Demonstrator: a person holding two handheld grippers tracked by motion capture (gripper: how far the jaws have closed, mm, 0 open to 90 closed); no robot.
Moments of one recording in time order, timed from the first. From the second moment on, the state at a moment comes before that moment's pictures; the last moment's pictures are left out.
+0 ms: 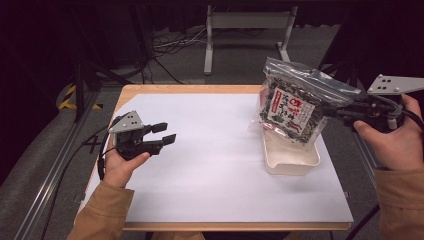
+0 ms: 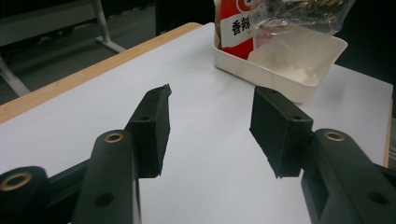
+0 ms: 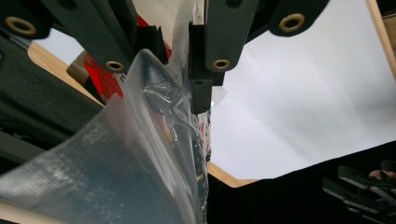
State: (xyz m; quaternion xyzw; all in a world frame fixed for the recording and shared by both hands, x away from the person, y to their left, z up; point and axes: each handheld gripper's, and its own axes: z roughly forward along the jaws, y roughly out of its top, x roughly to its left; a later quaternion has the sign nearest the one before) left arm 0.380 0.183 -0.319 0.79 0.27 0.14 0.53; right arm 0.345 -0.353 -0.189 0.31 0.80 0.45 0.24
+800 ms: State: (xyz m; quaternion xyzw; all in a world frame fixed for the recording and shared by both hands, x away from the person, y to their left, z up) left arm 0.382 0.187 -0.329 0.80 0.28 0.13 0.52; right arm 0.358 -0.357 -0.227 0.37 0.81 0.39 0.23
